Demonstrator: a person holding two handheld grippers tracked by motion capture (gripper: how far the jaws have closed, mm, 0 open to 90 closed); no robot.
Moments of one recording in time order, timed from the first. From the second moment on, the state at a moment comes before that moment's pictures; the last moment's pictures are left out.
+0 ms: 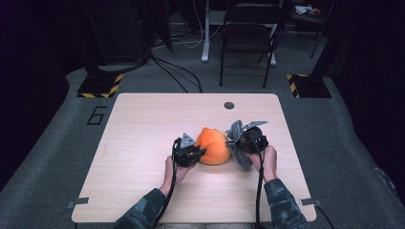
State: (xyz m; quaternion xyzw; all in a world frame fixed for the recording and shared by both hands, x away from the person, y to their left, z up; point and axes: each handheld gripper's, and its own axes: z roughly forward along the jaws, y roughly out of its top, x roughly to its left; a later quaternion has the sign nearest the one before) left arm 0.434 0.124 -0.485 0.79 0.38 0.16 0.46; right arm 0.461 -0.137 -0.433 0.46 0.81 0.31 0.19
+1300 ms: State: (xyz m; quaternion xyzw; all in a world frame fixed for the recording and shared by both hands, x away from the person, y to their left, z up) left arm 0.420 0.111 -0.477 0.80 0.35 0.17 0.45; right arm 0.437 -0.077 -0.423 0.37 0.84 0.33 0.22
